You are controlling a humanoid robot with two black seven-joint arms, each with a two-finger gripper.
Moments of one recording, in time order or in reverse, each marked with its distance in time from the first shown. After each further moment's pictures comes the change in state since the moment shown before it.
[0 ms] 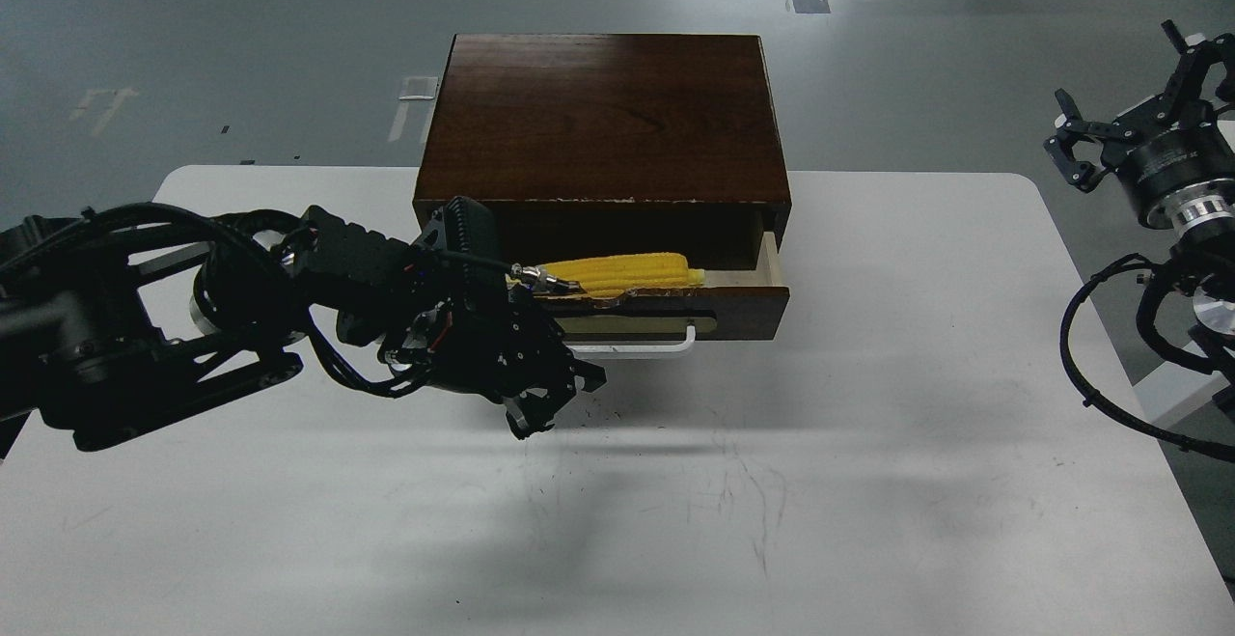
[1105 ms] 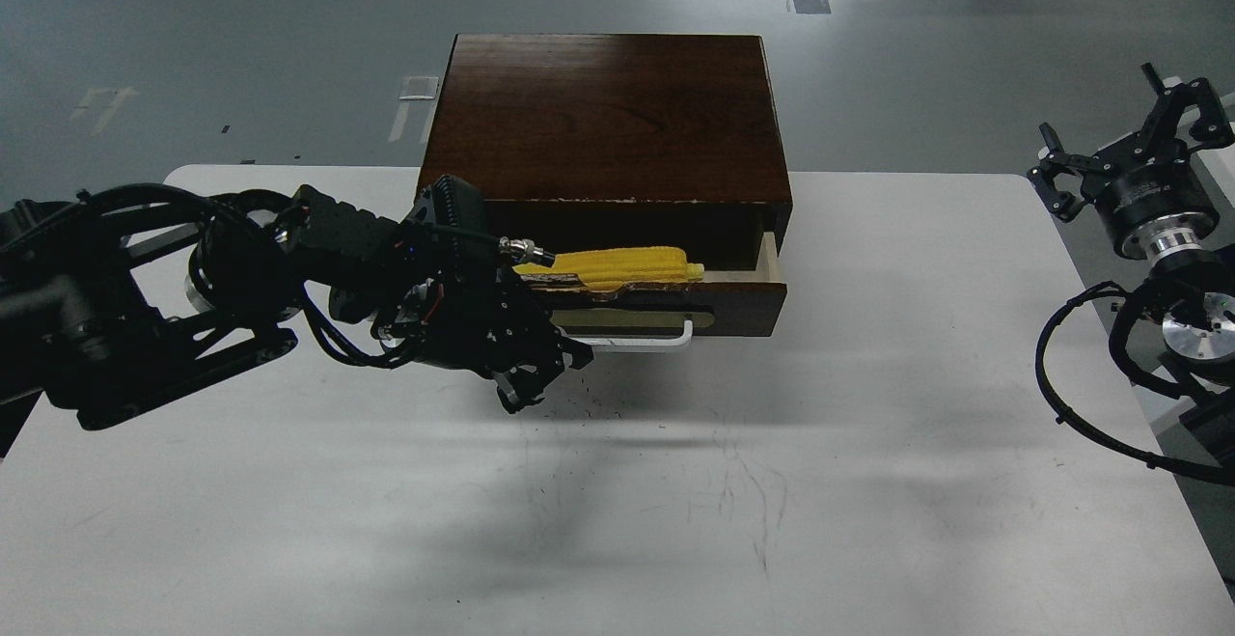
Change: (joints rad) left arm -0.013 -0.008 -0.004 0.089 0.005 0.000 0.000; right arm -0.041 0.051 0.034 -0.047 0.001 0.000 0.006
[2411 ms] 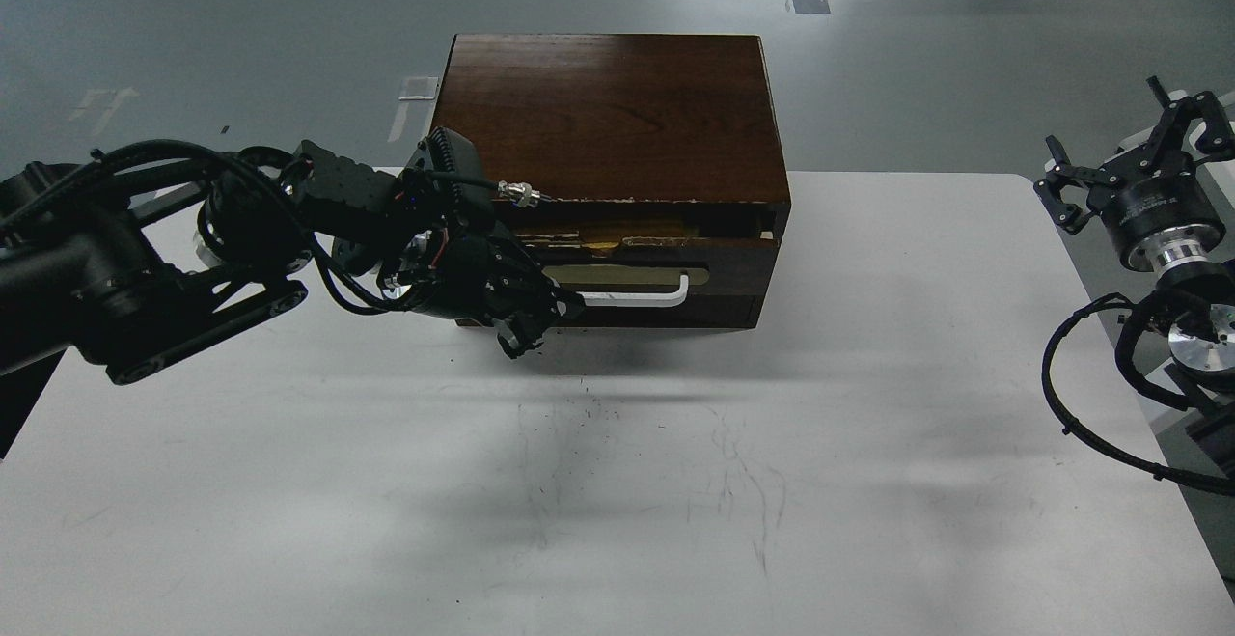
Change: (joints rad) left arm -0.063 -0.051 0.002 0.164 0.001 0.000 0.000; right arm -0.028 -0.016 0.001 -0.001 0.000 0.000 0.000
